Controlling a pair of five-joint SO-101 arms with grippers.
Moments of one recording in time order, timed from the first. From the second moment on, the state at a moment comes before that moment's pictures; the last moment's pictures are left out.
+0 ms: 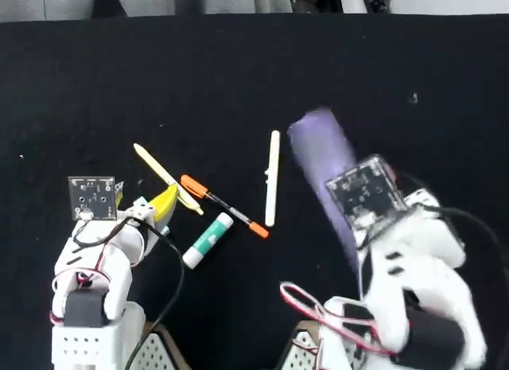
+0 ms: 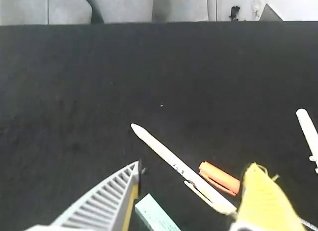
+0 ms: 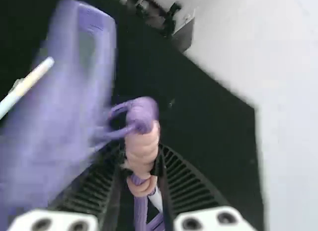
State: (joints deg) left arm -3.6 -102.0 84.3 52.7 -0.6; right arm 14.2 -73.8 30.3 84.9 45.3
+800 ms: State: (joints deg) left arm -1.2 -4.5 15.2 75.2 21.9; right arm 14.3 -77.8 38.2 85.6 45.5
